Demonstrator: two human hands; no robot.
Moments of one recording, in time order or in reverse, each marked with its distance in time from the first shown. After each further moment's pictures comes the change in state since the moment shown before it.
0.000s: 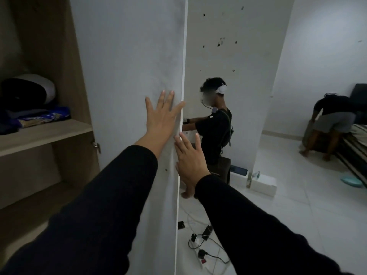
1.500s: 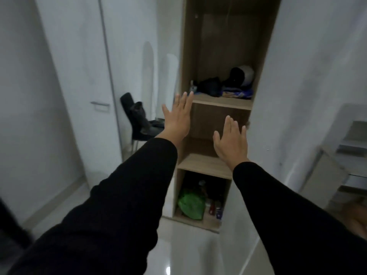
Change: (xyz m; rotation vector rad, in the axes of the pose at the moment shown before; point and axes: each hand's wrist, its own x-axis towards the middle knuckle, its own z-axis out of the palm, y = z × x) left_hand -0.197 0.020 -0.076 0.355 -0.209 -1.104; right_hand -0.031 -0.016 -0.028 1.083 0.238 -0.649
